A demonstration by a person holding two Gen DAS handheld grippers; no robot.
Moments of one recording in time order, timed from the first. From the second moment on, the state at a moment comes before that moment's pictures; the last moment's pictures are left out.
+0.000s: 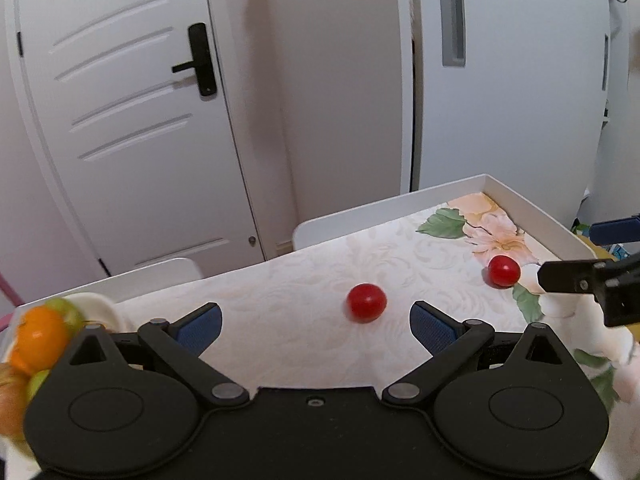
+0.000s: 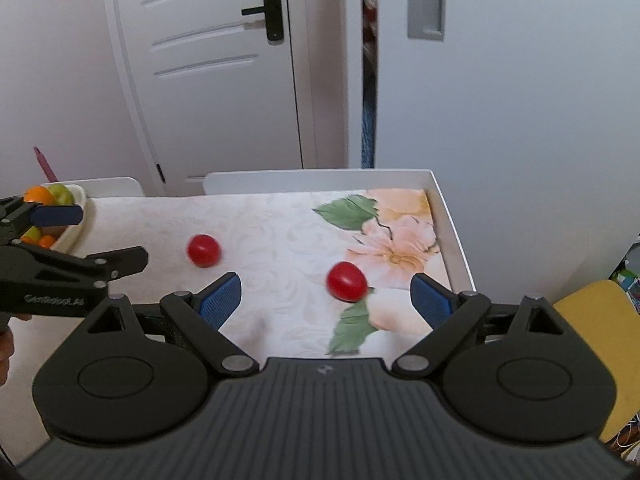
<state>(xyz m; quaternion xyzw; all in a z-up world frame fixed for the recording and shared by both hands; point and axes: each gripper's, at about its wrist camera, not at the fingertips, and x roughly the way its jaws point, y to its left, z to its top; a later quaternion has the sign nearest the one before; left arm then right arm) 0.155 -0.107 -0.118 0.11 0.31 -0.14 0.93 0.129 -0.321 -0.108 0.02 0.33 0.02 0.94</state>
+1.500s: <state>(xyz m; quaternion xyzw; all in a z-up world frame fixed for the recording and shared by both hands) 0.195 -0.136 -0.173 0.14 0.34 -0.17 0.91 0.179 -0.312 -0.175 0.02 0.34 -0.03 0.94</state>
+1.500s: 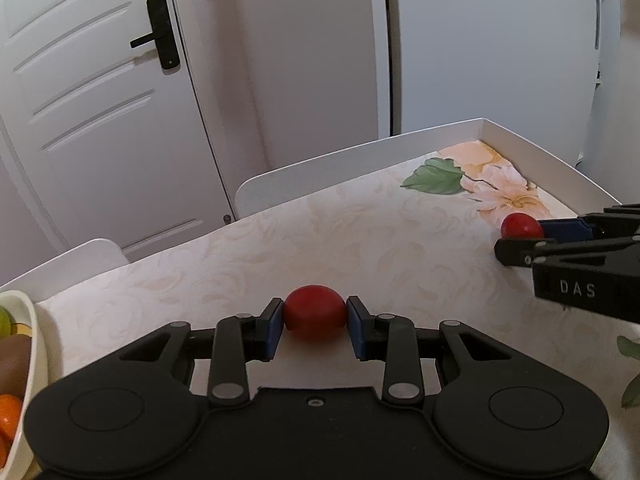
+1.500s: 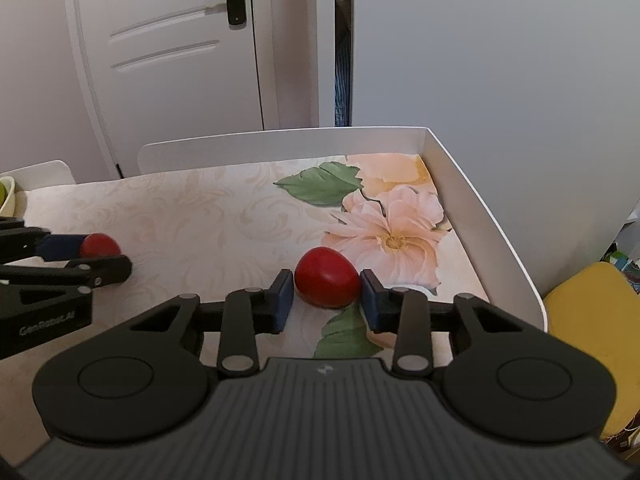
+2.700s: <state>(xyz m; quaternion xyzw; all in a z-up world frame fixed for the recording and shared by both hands) 0.123 0.032 -0.082 0.04 0.33 -0.04 0.94 0.165 -0.151 -0.075 0.01 0.33 0.10 0.94</state>
